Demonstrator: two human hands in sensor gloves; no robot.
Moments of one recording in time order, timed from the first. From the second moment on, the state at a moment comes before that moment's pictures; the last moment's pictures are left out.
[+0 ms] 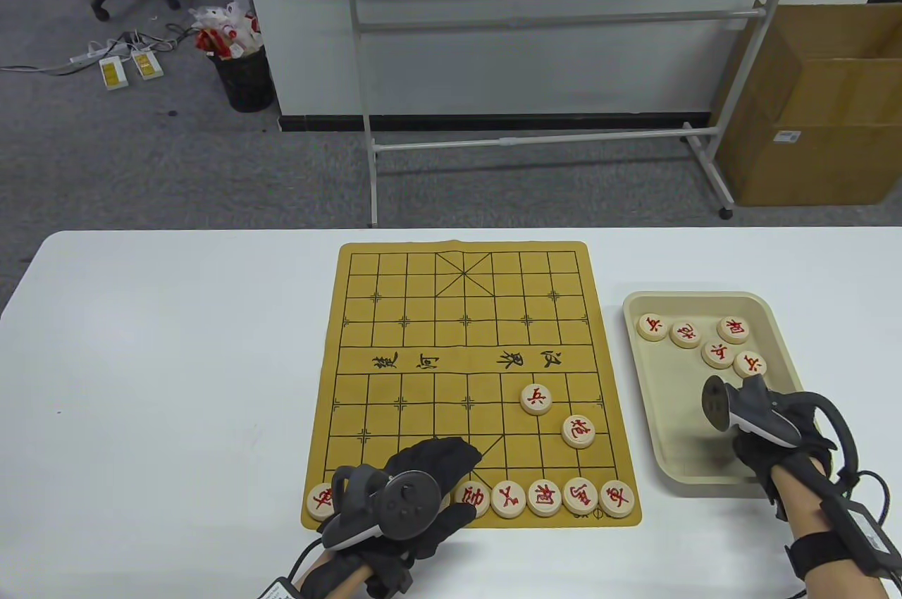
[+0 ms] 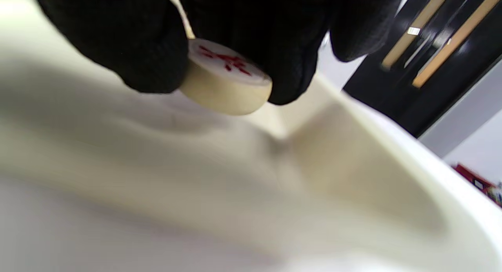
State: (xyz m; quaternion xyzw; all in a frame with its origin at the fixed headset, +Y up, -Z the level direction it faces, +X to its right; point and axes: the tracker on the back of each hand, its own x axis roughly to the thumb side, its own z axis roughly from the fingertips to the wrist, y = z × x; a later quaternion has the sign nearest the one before) left_hand -0.102 -0.708 -0.284 0.03 -0.27 0.15 0.95; right_hand 0.343 -0.736 -0.396 0.06 -0.08 -0.97 0.21
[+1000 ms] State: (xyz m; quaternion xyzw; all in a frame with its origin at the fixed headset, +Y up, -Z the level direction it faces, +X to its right) left_hand -0.107 -0.708 -0.287 0.03 -0.26 0.15 0.95; right_hand 0.282 -0.659 -0.460 0.04 0.02 -1.00 0.08
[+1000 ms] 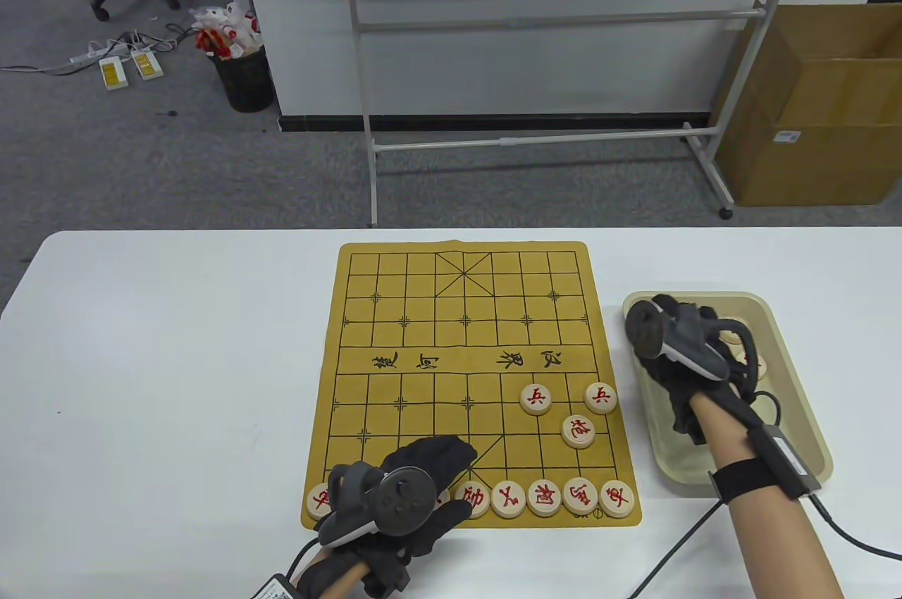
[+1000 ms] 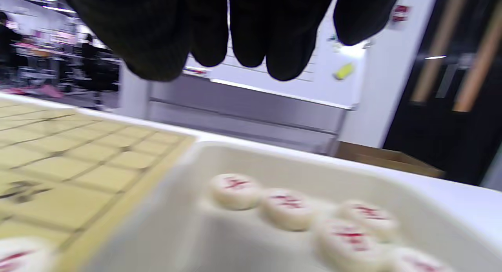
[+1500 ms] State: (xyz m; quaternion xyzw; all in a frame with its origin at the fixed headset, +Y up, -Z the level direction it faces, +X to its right) left_hand -0.105 -0.710 -0.286 0.03 -0.26 0.16 0.95; right_hand 0.344 -0.734 -0.490 0.14 -0.09 -0.97 0.15
